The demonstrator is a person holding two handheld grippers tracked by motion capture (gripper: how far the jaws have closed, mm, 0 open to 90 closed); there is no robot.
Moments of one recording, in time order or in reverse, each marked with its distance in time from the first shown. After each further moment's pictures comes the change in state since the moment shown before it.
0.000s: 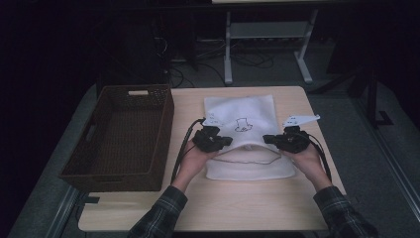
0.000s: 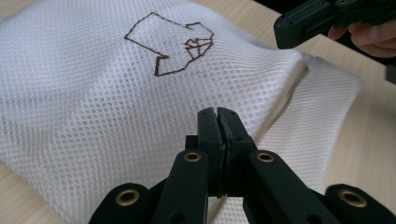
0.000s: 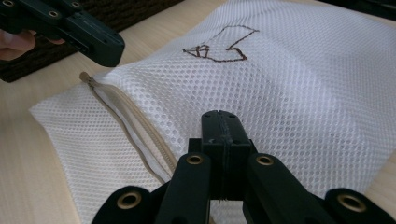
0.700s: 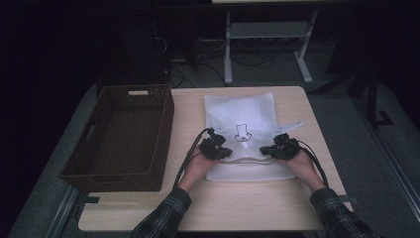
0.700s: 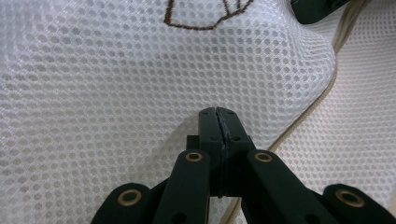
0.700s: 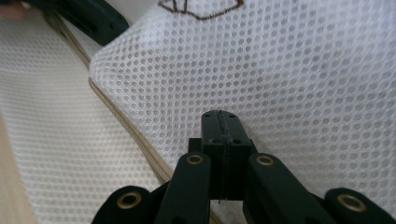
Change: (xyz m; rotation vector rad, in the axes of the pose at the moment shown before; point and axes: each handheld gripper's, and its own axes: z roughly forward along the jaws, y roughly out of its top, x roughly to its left) left arm 0.006 -0.028 0.040 0.193 0.036 0.028; right arm -0.005 -0.028 0.038 0.210 -0.012 -0.023
